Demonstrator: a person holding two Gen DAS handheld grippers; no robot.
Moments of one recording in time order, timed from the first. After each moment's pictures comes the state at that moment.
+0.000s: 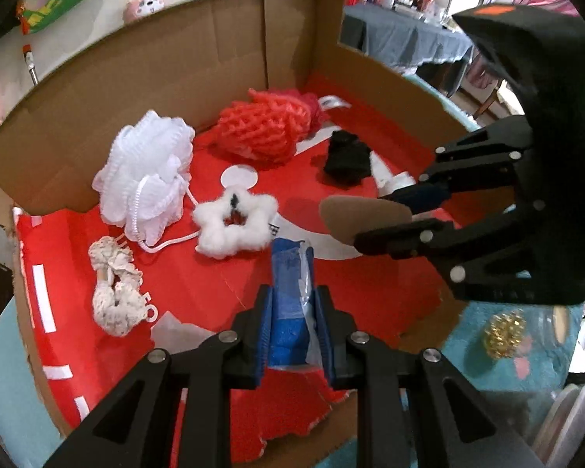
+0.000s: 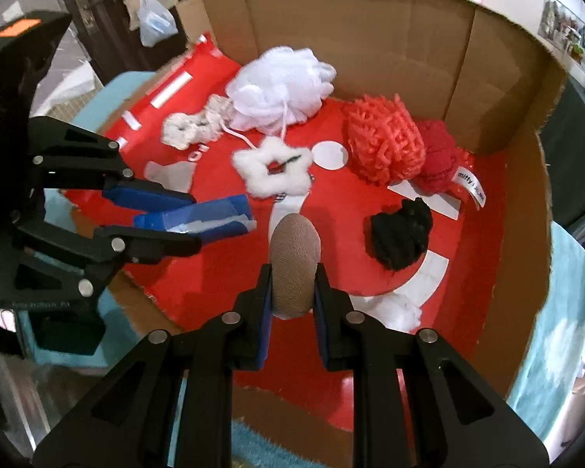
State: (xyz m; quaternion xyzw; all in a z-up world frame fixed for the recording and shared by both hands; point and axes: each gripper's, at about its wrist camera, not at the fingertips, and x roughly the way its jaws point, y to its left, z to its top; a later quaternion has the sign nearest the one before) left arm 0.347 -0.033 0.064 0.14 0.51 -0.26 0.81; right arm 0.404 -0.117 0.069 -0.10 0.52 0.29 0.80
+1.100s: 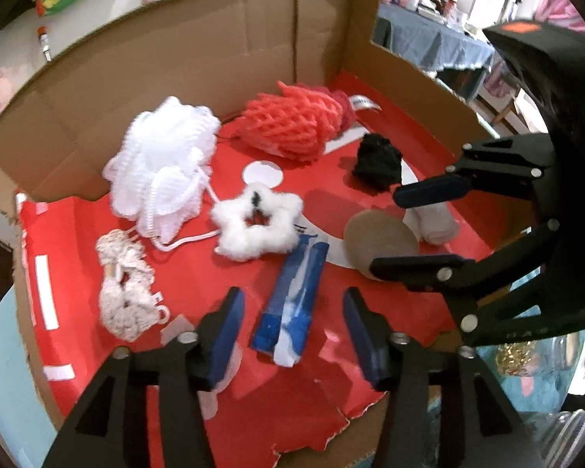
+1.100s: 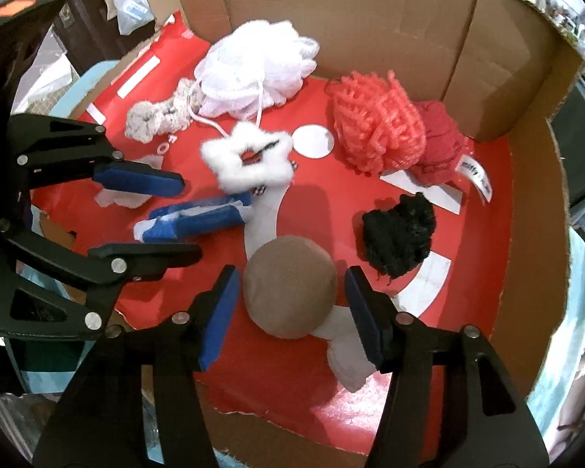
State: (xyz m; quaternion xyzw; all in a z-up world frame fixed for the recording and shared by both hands) left arm 0.357 -0.025 0.063 0.12 0.52 -0.22 0.82; right arm 0.413 -0.109 0.066 -0.10 0.54 0.25 0.80
